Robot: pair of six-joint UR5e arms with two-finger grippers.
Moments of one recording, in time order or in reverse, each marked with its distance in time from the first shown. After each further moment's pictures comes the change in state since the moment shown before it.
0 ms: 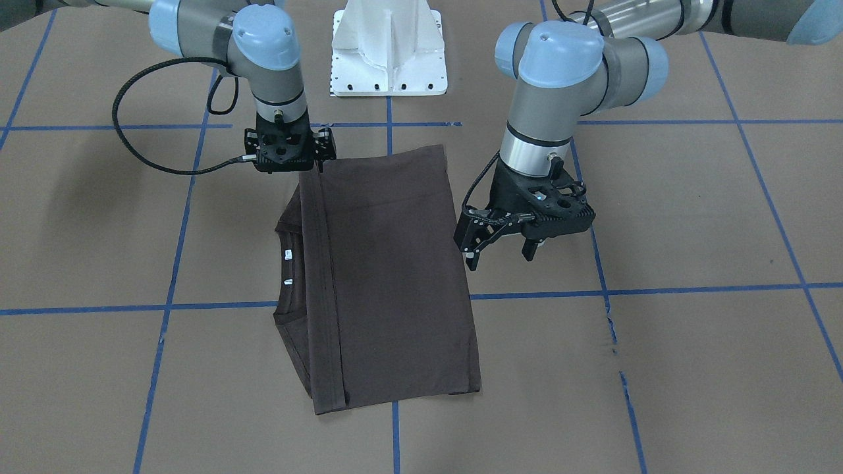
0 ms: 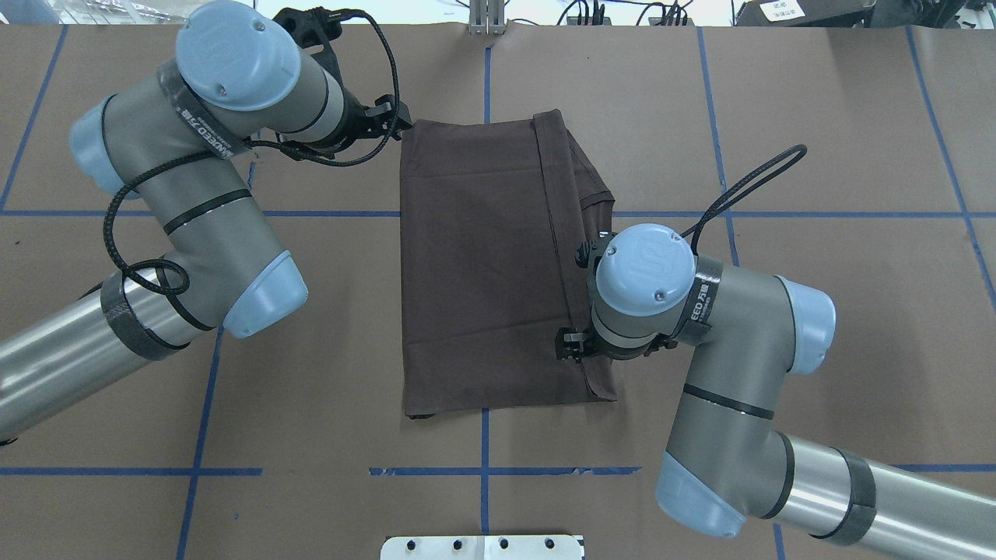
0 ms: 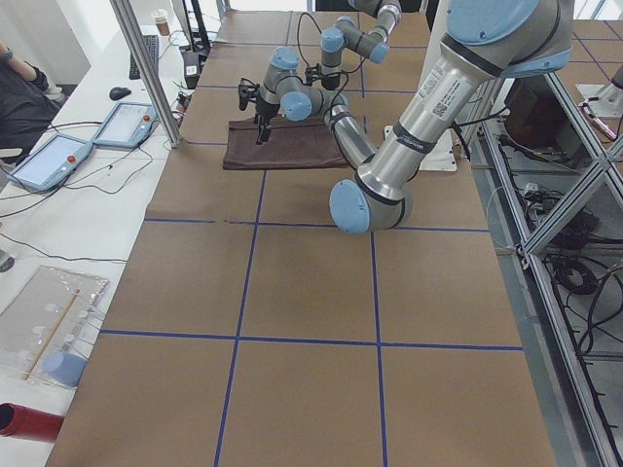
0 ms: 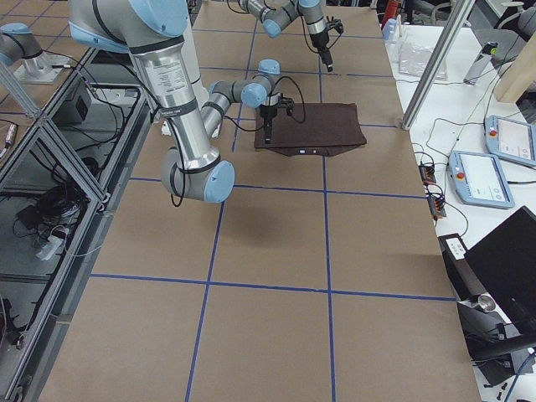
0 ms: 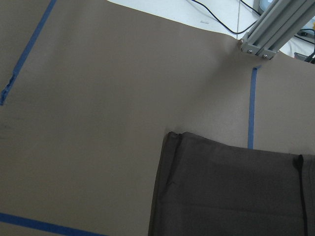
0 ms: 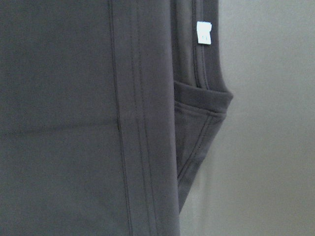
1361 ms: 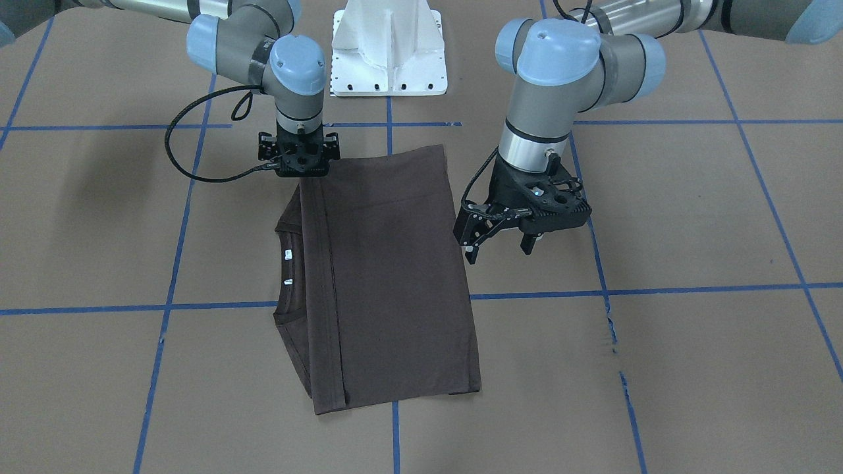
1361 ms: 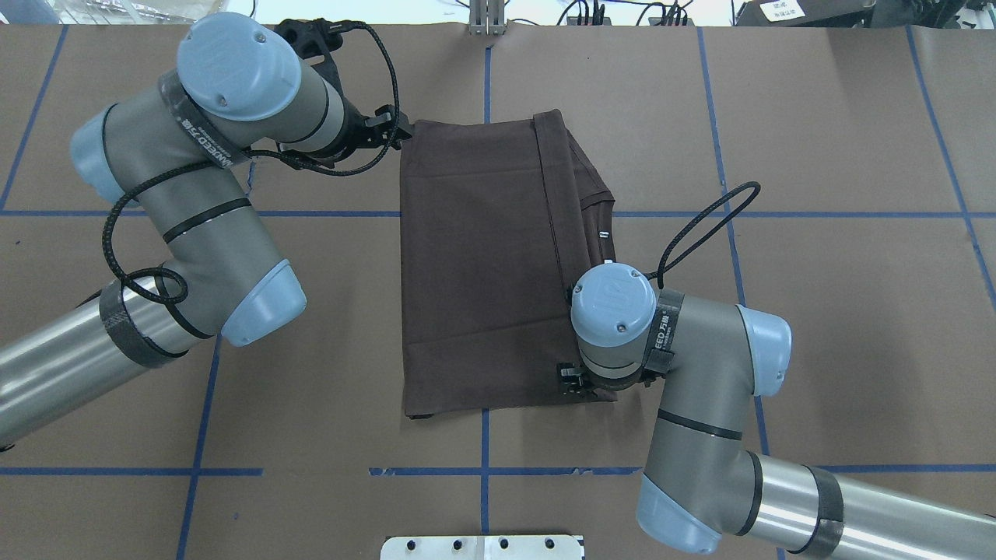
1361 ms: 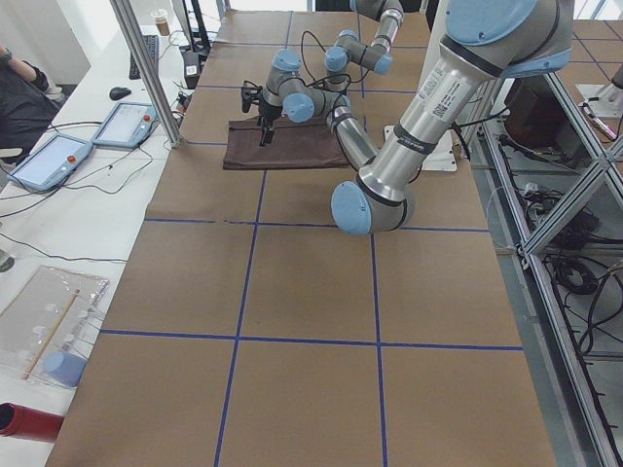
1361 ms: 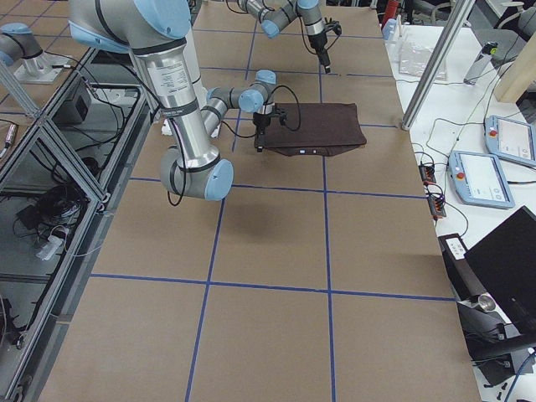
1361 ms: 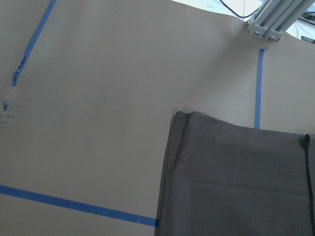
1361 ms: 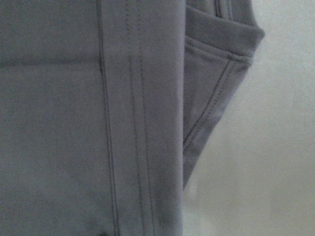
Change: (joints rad) left arm 0.008 0.009 -0.005 0.000 -0.006 -0.002; right arm -0.045 0.009 -0.073 -0.033 0.010 -0.020
